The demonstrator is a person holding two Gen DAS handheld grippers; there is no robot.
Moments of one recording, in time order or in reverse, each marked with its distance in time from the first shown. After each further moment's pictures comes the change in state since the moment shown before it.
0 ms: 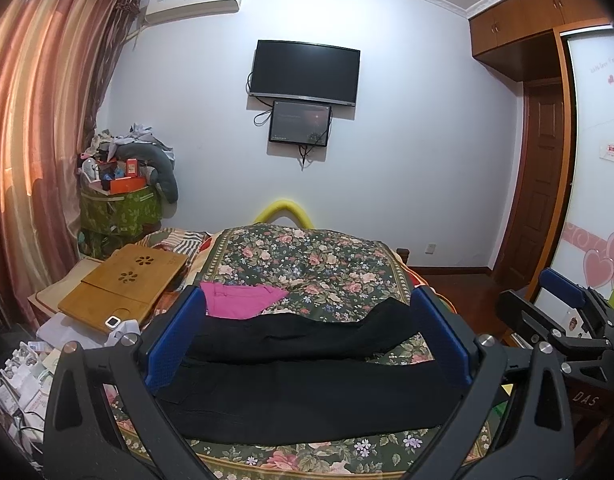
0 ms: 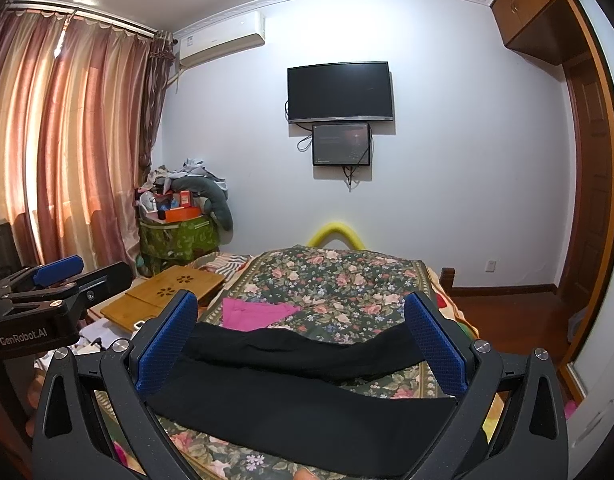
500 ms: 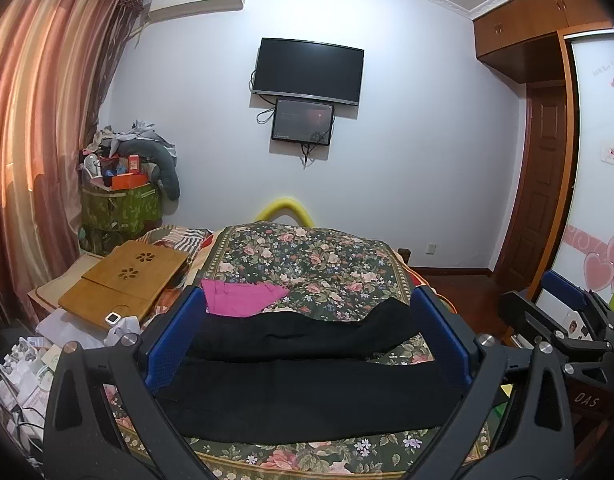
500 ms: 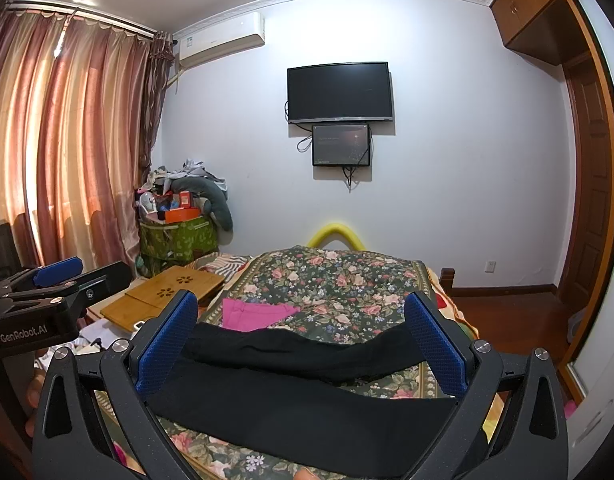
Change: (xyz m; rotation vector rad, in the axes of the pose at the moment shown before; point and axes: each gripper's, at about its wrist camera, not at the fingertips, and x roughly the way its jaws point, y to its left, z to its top) left arm 0.000 0.002 -0.002 -0.014 0.002 0.004; right arm -0.001 0.000 -0.001 0.001 -0.003 -0.002
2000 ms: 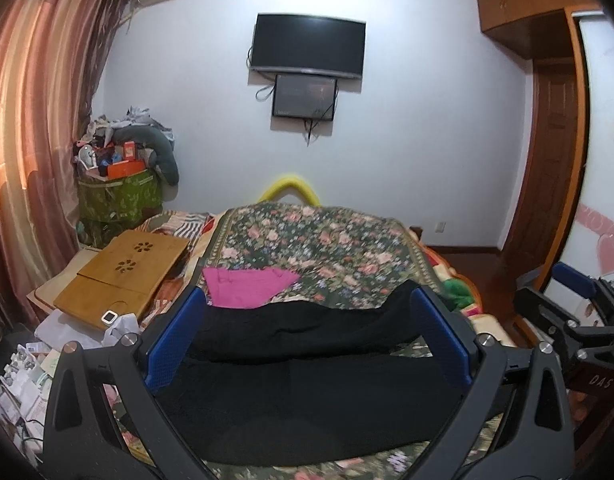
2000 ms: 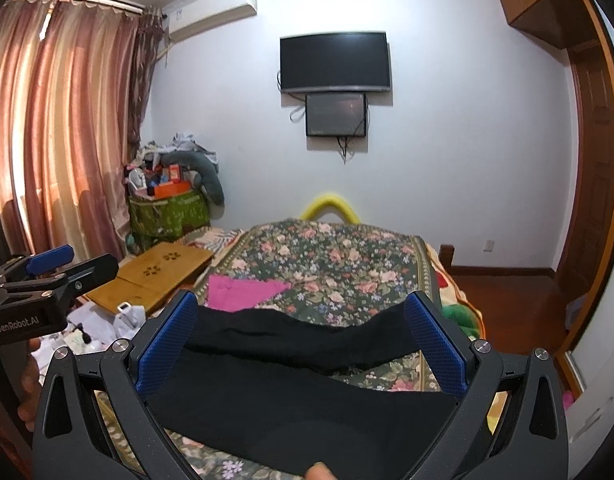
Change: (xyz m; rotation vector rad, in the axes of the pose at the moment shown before) left arm 0.071 0.023 -0.006 0.042 0.095 0.018; right arm 0.064 -0.019 -0.018 0.006 0.129 -0.019
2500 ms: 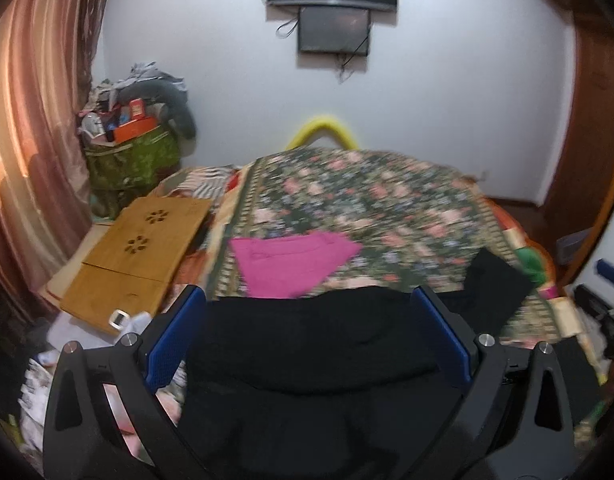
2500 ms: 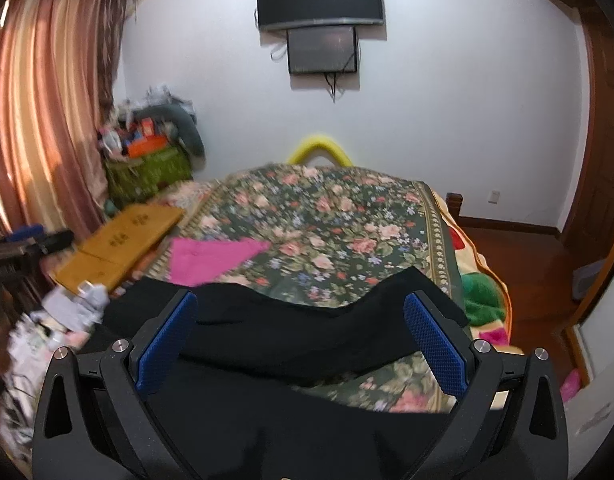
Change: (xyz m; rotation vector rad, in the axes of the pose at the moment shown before) left arm 0.180 0.075 0.022 0.044 0.238 0.123; right arm 0.133 -0.042 -0.011 0.010 0.217 -0.025
